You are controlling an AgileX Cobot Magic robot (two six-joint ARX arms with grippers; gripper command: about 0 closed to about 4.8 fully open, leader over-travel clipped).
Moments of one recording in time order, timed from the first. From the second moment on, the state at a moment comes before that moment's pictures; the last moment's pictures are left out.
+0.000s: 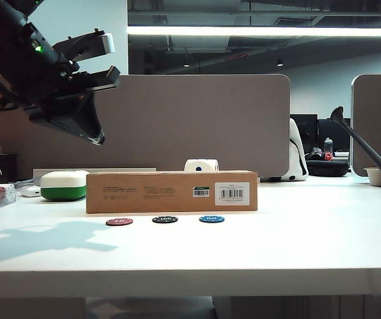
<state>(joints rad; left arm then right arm) -0.47 1.32 0.79 -0.07 0.00 -0.01 0.06 0.03 0.17 -0.04 -0.34 0.69</state>
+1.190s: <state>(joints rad) -0.45 1.08 0.79 -0.27 0.00 -0.01 0.78 1.75 1.07 -0.08 -0.31 0.21</state>
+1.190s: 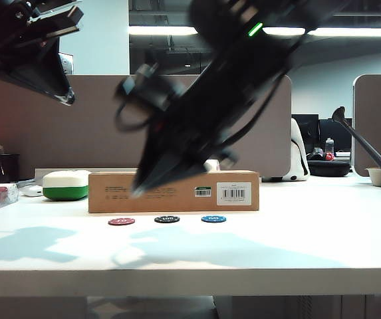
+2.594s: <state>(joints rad) -0.44 1.01 0.79 -0.26 0.00 -0.01 0.80 2.07 1.34 -0.05 -0.16 0.16</state>
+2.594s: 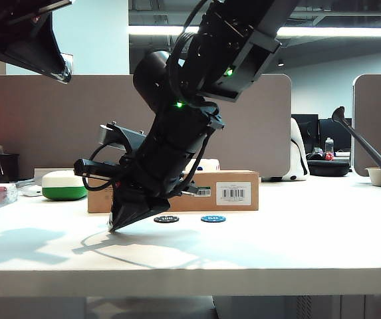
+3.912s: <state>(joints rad) -0.44 1.01 0.79 -0.26 0.00 -0.01 0.77 2.17 1.47 -0.06 0.02 0.15</state>
